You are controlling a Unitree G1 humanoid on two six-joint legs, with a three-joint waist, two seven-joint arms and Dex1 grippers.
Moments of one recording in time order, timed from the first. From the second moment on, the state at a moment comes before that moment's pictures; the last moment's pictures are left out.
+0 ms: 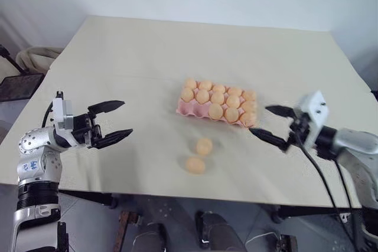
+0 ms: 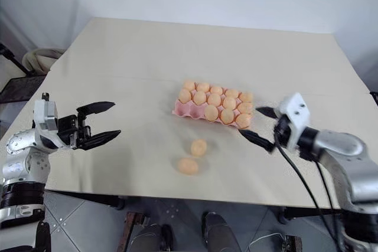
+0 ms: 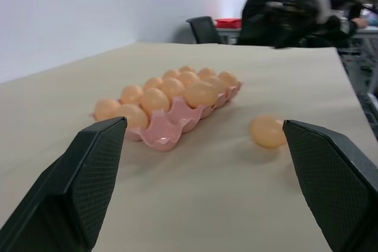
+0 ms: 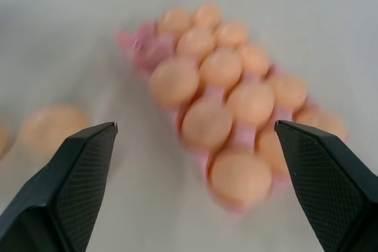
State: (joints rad) left arm -0.41 0.65 0.31 0.36 -0.59 -0.02 -1.38; right arm -0.13 -0.79 -0.29 -0.38 0.50 0.60 0.92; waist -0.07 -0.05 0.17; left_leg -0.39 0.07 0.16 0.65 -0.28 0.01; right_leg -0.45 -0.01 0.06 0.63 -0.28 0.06
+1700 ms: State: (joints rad) left arm 0.17 0.32 -0.12 -0.57 -0.34 0.24 -0.50; right arm 0.02 -0.91 -0.32 -0.25 0.57 0.34 1.31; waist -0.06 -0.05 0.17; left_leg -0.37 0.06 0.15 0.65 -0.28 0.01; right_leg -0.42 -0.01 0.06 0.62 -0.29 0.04
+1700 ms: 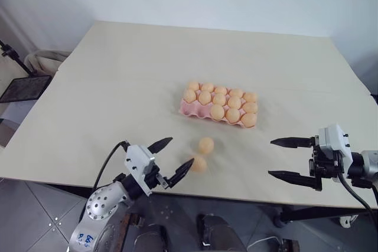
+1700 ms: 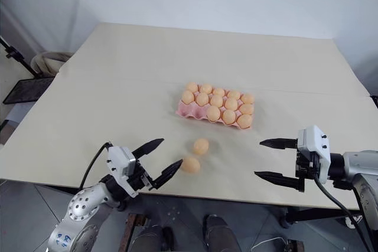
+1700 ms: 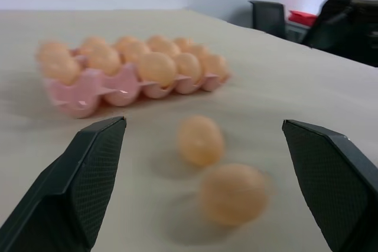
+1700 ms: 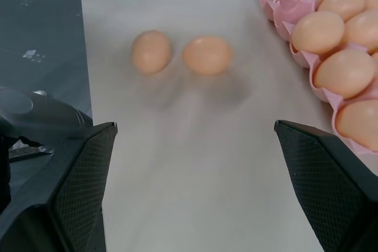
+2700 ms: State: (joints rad) left arm -0.08 0.33 -0.22 -0.41 -0.35 0.57 -0.53; right arm 0.07 -0.89 -0.29 -0.31 0.56 0.33 1.18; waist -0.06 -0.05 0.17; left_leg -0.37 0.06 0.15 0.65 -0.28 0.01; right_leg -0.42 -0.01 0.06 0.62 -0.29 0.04
